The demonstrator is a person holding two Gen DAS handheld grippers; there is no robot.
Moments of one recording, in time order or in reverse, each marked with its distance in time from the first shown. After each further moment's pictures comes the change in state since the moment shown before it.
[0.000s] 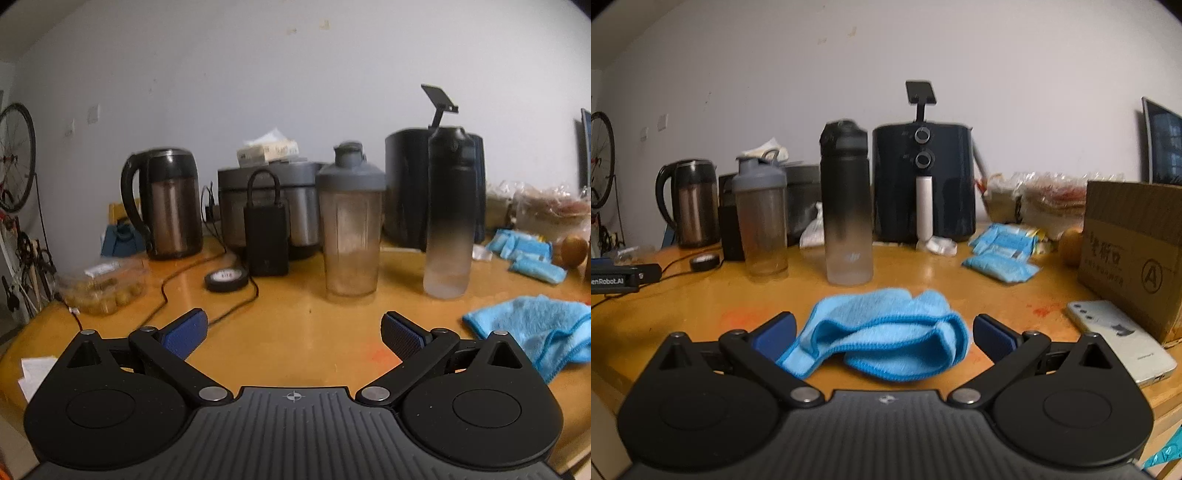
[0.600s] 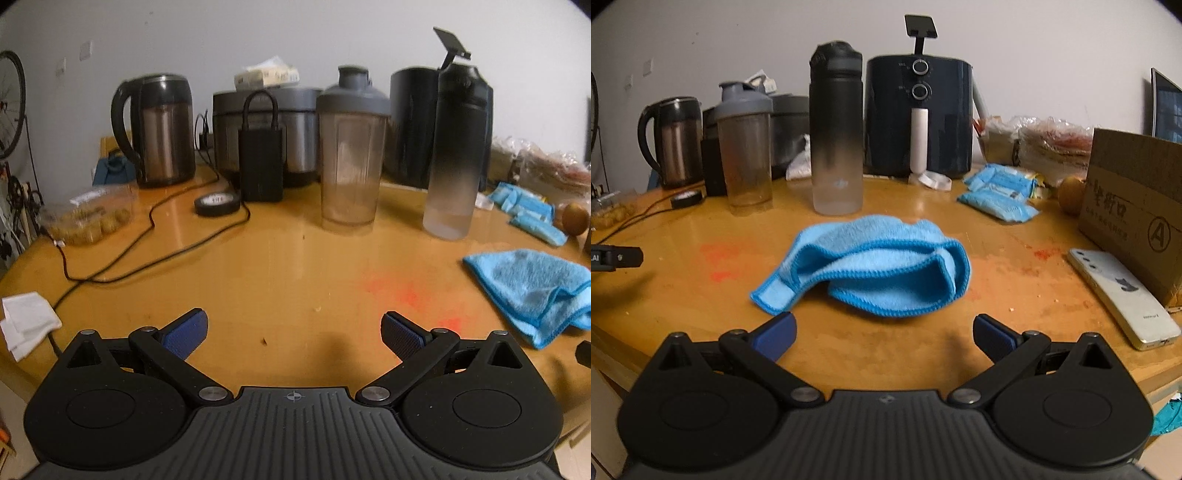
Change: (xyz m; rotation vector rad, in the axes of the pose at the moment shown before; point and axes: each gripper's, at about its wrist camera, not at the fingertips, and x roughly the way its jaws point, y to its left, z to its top) left arm 0.018 0.004 -0.016 -0.042 0.222 -0.028; right arm 0.026 0.002 -0.019 -0.031 0.195 -0.057
